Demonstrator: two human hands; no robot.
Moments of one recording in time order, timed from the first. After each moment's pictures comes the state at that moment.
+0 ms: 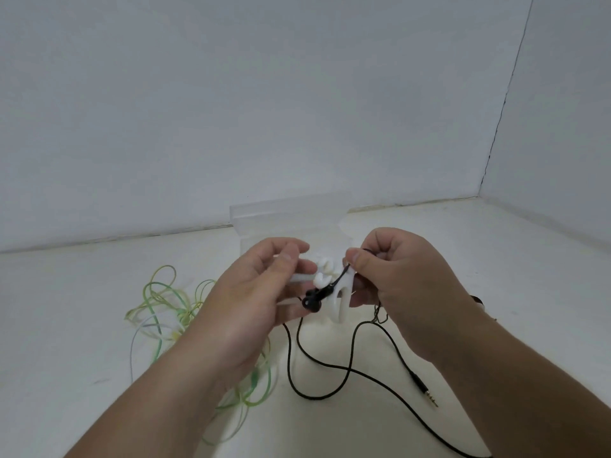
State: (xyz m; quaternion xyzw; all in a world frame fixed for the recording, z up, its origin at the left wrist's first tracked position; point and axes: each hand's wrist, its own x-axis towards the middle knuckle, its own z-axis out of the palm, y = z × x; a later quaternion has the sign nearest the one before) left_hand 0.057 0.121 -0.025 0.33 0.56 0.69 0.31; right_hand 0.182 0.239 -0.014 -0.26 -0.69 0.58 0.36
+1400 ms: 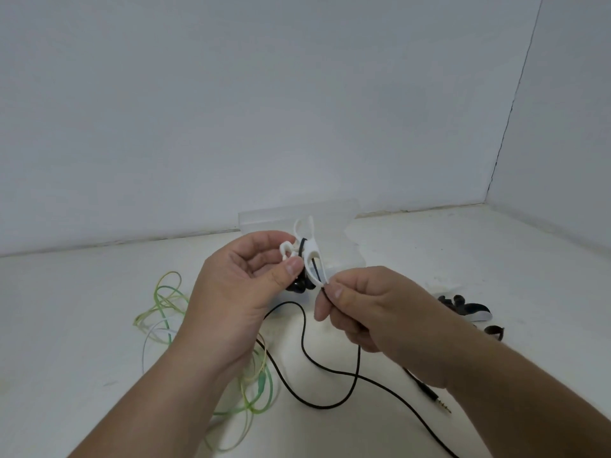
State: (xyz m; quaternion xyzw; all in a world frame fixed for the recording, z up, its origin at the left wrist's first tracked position) left_hand 0.048 0.116 -0.017 0.36 0.51 0.75 0.20; right_hand 0.183 0.228 -0.017 -0.16 -0.80 0.56 0.15
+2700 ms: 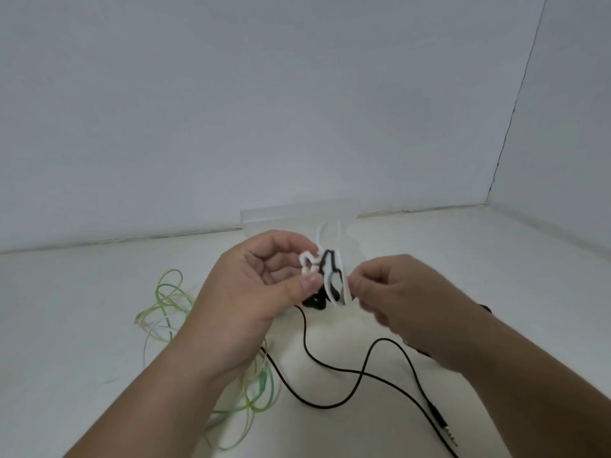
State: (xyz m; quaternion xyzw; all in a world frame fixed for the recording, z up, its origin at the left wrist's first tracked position) left_hand 0.050 0.114 -0.015 0.46 0.46 0.71 0.27; right_hand 0.191 0.242 -0.012 -0.24 -0.83 0.46 0.20
